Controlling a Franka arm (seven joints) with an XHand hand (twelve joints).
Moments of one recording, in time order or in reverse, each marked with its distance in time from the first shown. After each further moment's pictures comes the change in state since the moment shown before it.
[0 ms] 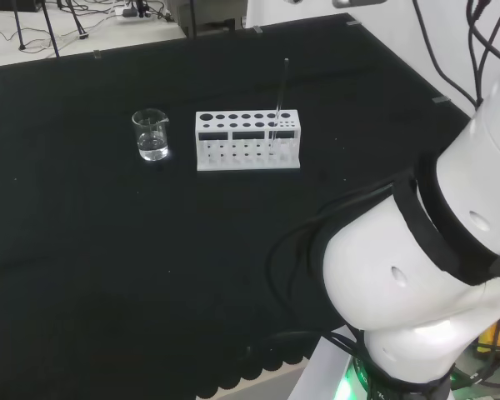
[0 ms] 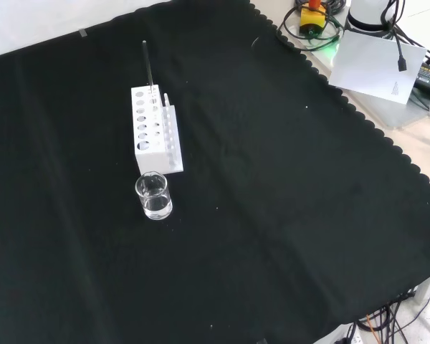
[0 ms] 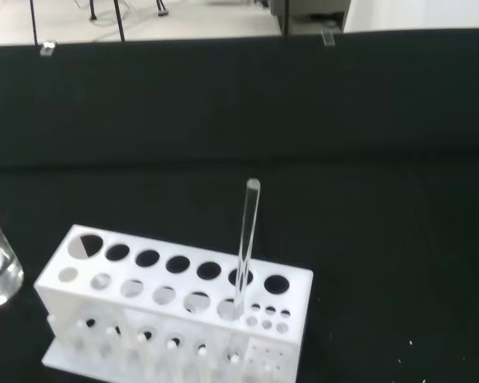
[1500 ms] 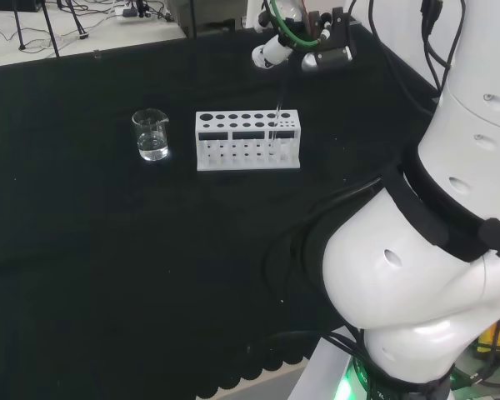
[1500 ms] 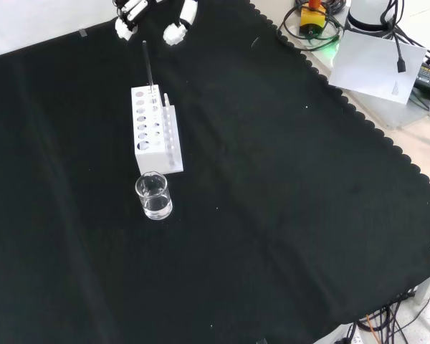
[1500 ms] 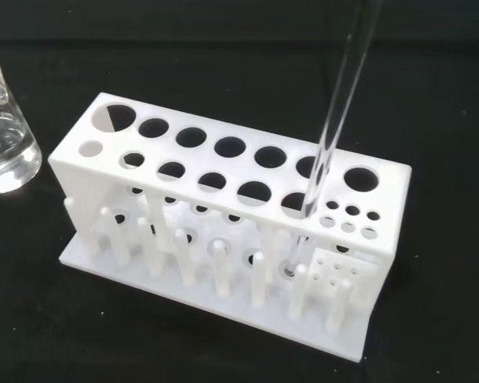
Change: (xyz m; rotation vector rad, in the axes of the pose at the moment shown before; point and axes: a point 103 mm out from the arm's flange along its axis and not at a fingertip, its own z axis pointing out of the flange) arm 0.037 0.040 0.110 0.102 -0.006 -0.107
